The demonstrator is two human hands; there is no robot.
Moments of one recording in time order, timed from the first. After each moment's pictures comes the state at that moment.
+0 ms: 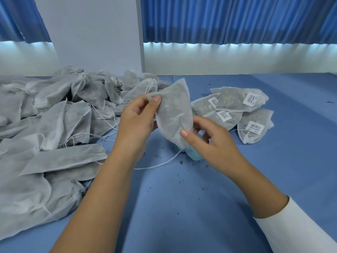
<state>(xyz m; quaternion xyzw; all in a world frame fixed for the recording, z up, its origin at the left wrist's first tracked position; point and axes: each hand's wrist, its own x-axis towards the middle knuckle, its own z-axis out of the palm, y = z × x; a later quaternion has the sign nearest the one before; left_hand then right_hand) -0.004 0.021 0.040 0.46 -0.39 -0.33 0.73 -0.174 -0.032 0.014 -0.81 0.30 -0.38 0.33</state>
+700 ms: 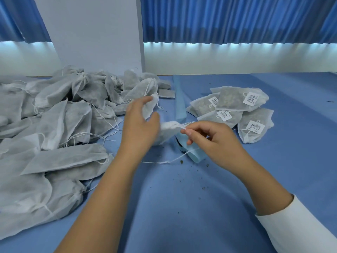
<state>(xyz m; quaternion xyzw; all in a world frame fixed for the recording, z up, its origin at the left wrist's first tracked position) -0.001 0.020 0.031 0.68 -0.45 -0.09 0.58 -0.177 -0.035 0.018 -0.80 0.30 -0.36 0.37</state>
